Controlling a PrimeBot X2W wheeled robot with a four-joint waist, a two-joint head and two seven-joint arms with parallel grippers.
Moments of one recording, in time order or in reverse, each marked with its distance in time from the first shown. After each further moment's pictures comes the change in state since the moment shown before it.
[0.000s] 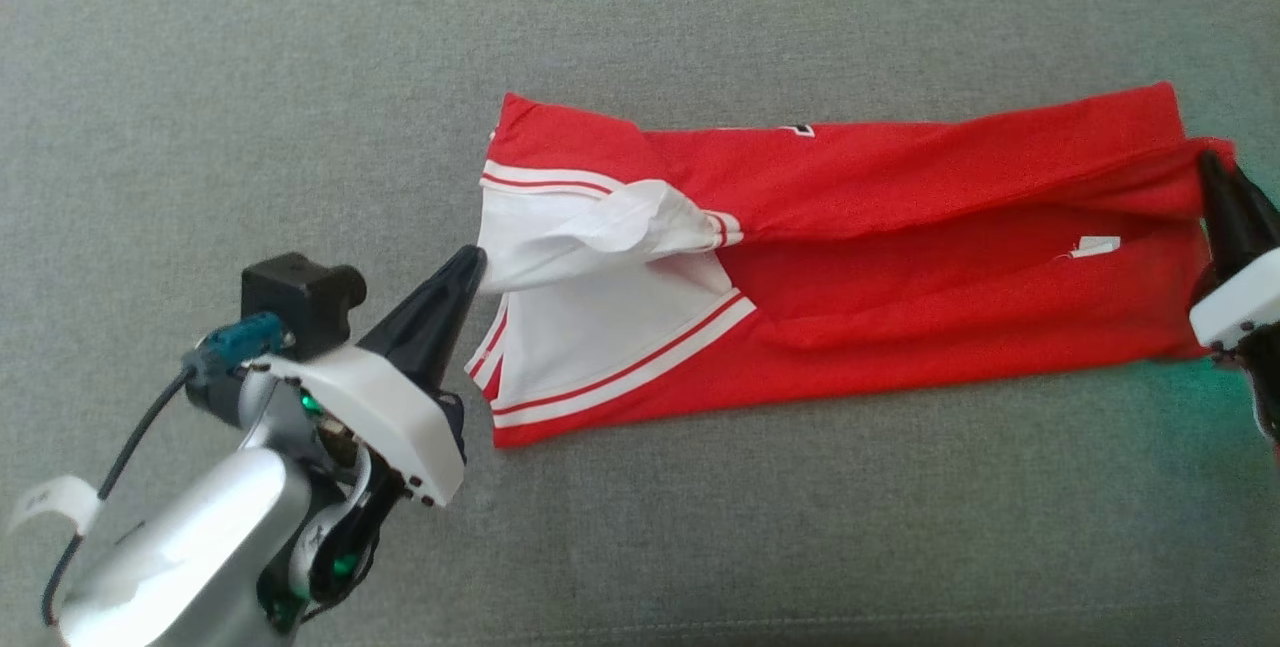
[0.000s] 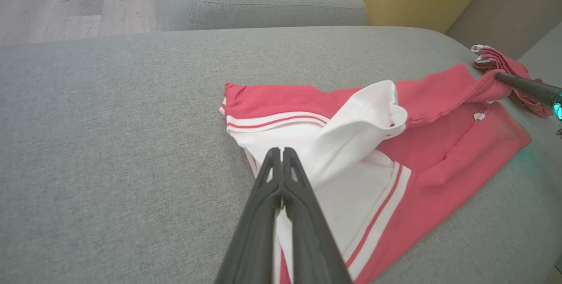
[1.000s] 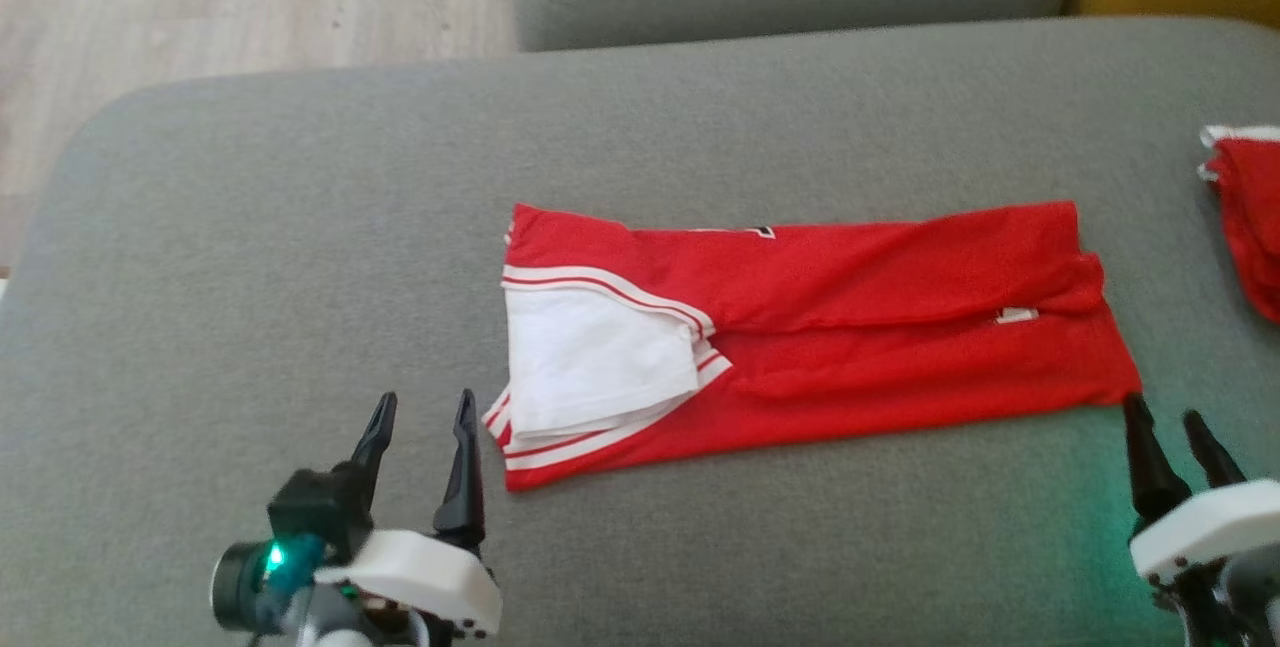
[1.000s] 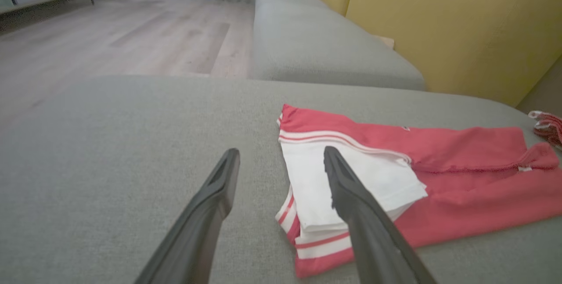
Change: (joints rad) left arm 0.352 -0.191 0.107 0.100 0.197 0.229 -0.254; right arm 0.436 0.239 -0.287 -0.177 -0.197 0.000 0.022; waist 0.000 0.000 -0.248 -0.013
